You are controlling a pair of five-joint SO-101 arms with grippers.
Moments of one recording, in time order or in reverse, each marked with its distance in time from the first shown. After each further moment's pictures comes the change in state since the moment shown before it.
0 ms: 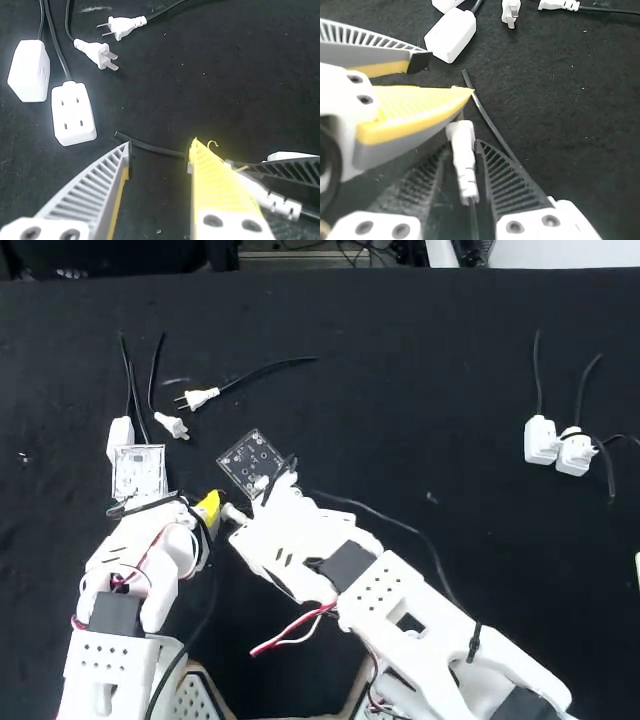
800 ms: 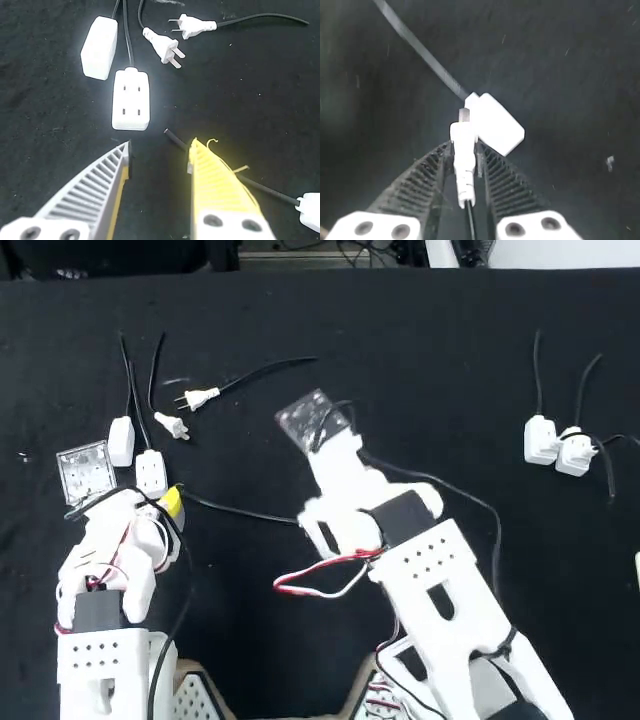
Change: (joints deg) left arm -13.0 0.9 -1.1 0.9 4.4; right arm 16.0 0.2 -20.5 46.2 11.2
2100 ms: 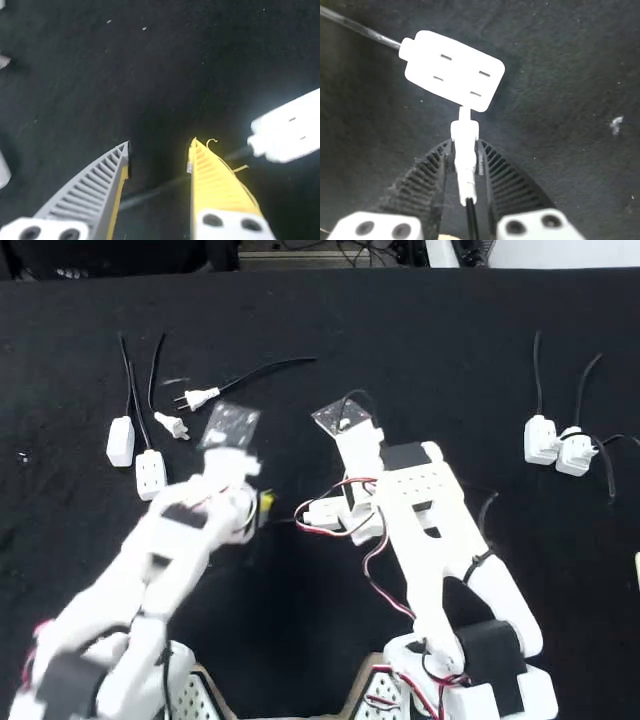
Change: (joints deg) left arm 24.2 58.4 -19.6 -23.5 -9.2; right arm 14.3 24.0 -1.5 -5.3 7.8
